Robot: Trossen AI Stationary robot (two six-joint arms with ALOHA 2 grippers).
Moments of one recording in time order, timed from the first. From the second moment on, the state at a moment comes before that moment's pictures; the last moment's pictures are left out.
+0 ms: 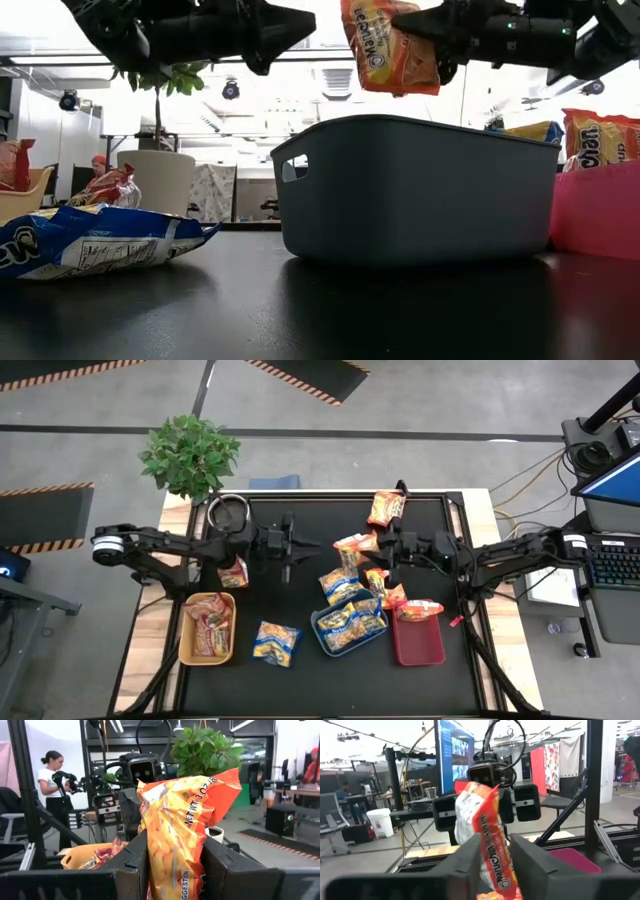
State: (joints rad) left arm 0.17 1.38 0.63 0.90 0.21 0.10; right arm -0.10 1.17 0.39 1.02 -0.01 0.02
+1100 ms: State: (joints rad) left arm 0.14 1.78 0.82 1.12 0.16 -0.05; right arm -0.07 1.27 0.45 1.05 0.01 -0.07
